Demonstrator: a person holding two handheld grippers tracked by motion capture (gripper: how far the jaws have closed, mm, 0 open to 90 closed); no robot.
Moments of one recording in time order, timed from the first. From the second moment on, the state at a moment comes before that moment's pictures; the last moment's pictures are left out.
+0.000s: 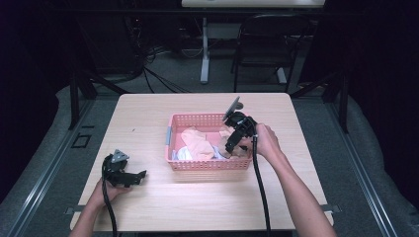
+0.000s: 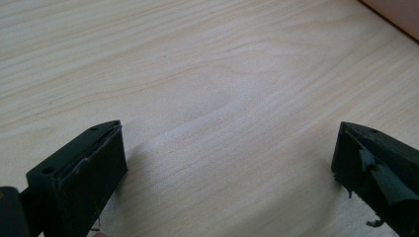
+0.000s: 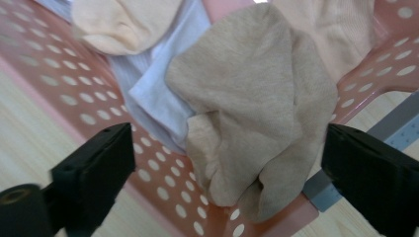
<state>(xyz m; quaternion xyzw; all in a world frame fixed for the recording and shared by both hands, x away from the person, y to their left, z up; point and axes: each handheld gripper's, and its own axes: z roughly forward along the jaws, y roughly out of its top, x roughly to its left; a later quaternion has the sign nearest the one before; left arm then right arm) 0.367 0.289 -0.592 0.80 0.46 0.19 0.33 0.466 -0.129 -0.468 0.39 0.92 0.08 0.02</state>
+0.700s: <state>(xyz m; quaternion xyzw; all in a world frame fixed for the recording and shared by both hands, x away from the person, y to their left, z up) 0.367 0.289 -0.592 0.80 0.46 0.19 0.33 0.472 -0.120 -0.488 0.40 0.92 0.06 0.02</state>
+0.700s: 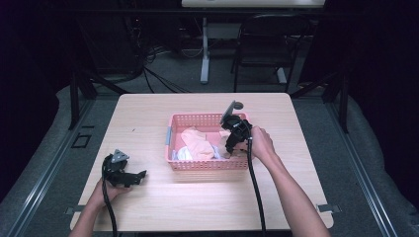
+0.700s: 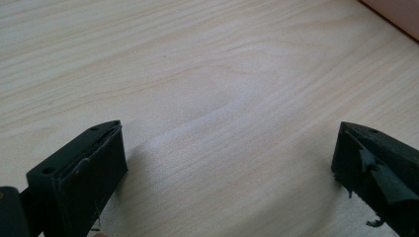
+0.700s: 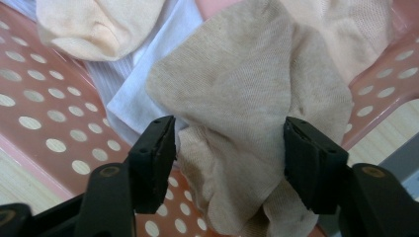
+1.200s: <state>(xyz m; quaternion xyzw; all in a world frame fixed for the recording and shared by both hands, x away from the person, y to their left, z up) 0.367 0.289 -0.592 0.80 0.46 0.19 0.33 0.470 -0.114 -0.493 0.38 0.92 0.04 0.02</state>
